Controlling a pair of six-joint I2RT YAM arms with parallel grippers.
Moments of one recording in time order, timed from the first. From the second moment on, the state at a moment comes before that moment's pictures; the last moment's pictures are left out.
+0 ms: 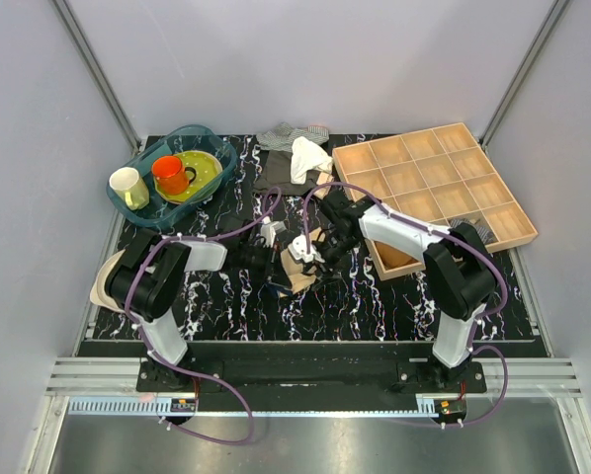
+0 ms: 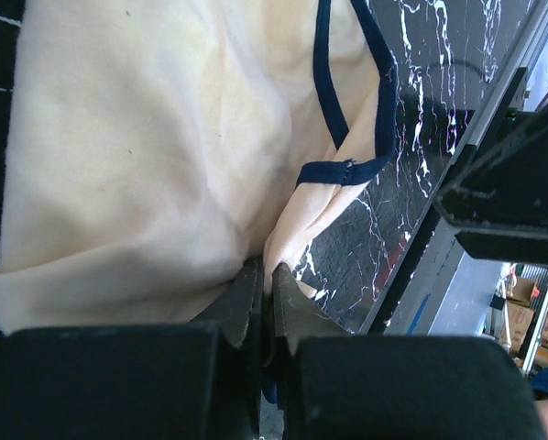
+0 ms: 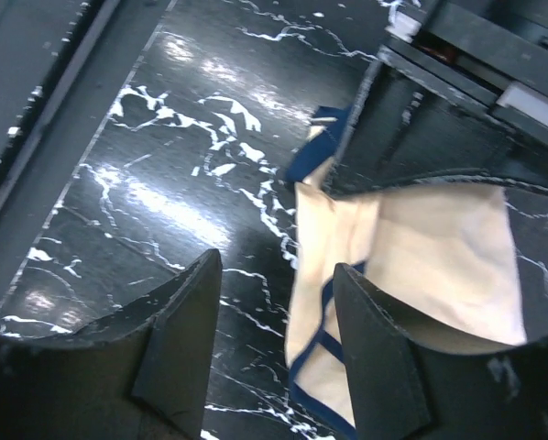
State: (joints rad) left arm -0.42 1.76 0.75 0.02 0.84 -0.30; right arm 0.65 1.84 1.31 -0.87 -0.86 -1.38
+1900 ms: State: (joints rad) left arm -0.38 1.69 0.81 -0.15 0.61 -0.25; right arm 0.67 2.02 1.51 -0.78 -0.80 -1.10
